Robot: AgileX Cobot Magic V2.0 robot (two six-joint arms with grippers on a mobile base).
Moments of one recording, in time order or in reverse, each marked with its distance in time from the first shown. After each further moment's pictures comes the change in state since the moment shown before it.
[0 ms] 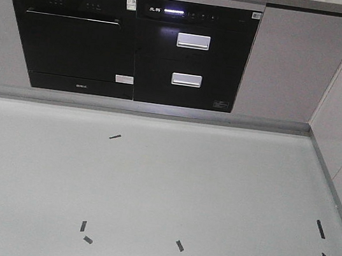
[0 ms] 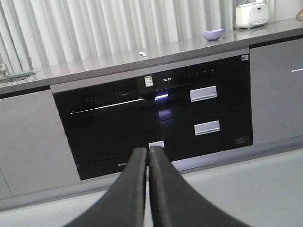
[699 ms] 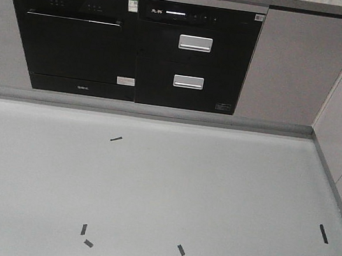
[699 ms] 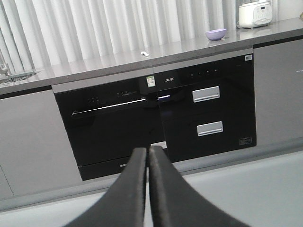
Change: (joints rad) left arm 0.000 0.000 0.000 0.000 0.000 0.000; right arm 0.000 0.000 0.000 0.000 0.000 0.000
